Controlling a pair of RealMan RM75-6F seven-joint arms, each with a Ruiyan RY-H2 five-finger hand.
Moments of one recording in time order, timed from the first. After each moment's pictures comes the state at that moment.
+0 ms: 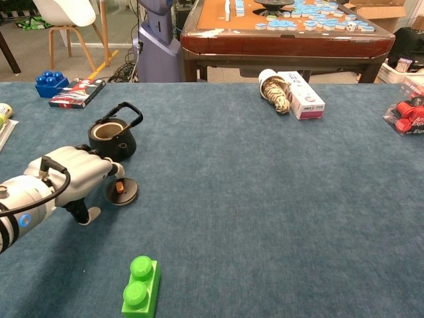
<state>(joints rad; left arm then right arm) -0.67 -1.77 -0.12 -1.67 0.69 1.34 1.22 0.37 -0.99 0.15 -1.36 -1.46 1.23 0.32</state>
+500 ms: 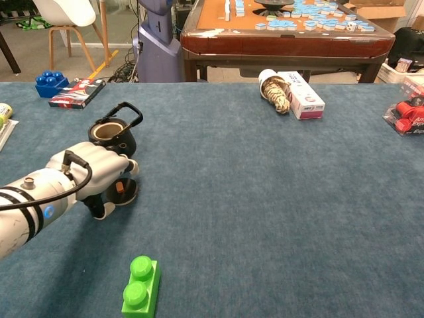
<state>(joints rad) -0.74 -1.79 -0.15 -1.63 0.64 1.31 1.24 0.38 -1.01 0.14 -1.30 -1.46 1.22 0.37</state>
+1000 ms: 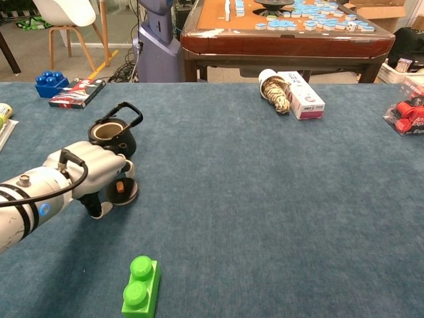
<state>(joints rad) -0.75 -1.77 -0.12 -1.64 0.64 1.31 1.21 0.38 -1.01 0.15 -1.31 -1.46 1.22 0.36</state>
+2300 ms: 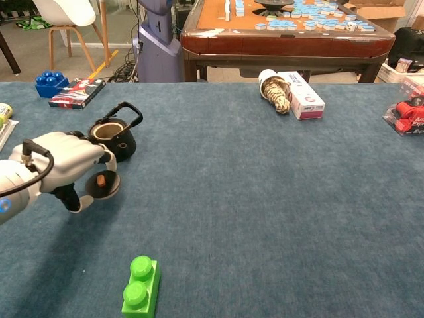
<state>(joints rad) -0.71 -1.68 -0.08 -1.77 0.70 1.41 1.14 0.39 -1.02 0.15 -1.31 -1.46 1.21 0.35</state>
